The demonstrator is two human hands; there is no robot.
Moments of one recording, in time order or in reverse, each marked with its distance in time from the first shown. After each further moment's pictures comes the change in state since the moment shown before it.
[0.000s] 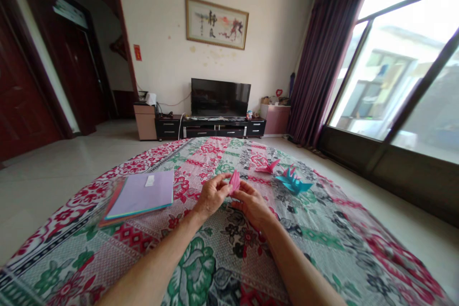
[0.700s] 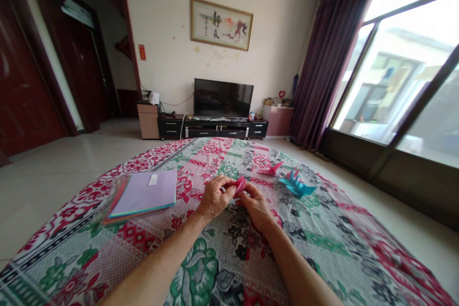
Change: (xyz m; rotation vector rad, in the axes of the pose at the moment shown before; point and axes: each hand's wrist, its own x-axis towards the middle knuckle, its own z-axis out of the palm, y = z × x) left_hand -0.005 0.013 -0.003 0.392 0.044 0.283; right_hand 0.004 0.009 -0.004 -0.244 0.073 -0.194
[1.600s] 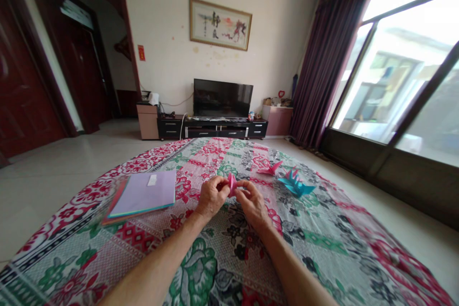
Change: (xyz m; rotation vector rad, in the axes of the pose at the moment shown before) left_hand 0.001 -0.019 0.007 0.076 0.103 -0.107; right_hand -0.006 -0.009 0.009 -0.244 0.040 -0.118
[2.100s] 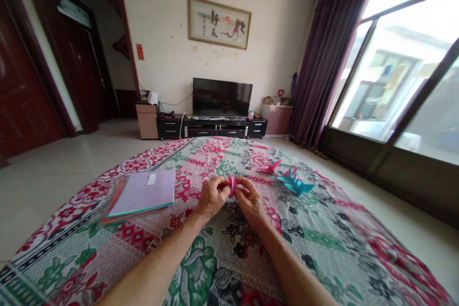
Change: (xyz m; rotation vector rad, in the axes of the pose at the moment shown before) left_hand -0.003 0.003 -0.001 0.034 -0.028 0.051; right_hand 0.002 0.006 0.001 0.036 -0.014 -0.061
